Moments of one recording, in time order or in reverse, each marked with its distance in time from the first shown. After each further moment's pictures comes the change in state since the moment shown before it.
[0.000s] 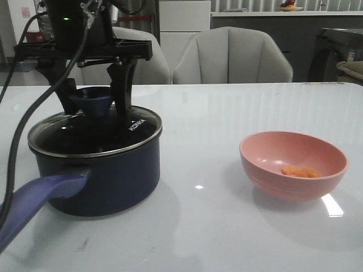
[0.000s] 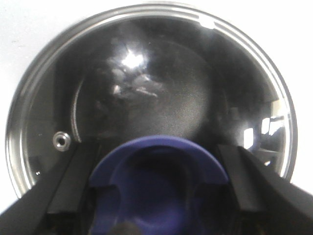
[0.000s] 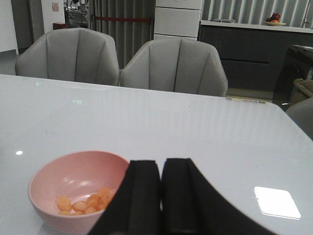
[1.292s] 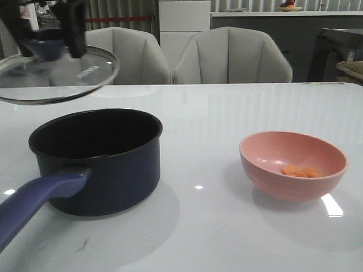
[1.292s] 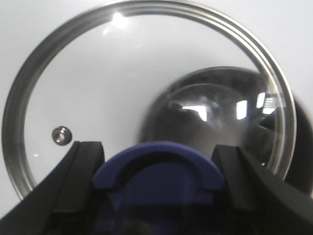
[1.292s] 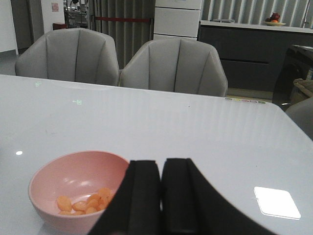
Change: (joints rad) left arm 0.195 -0.166 -0.033 0.040 0.039 0.193; right arm 0.000 0.000 0.000 0.000 0.000 0.000
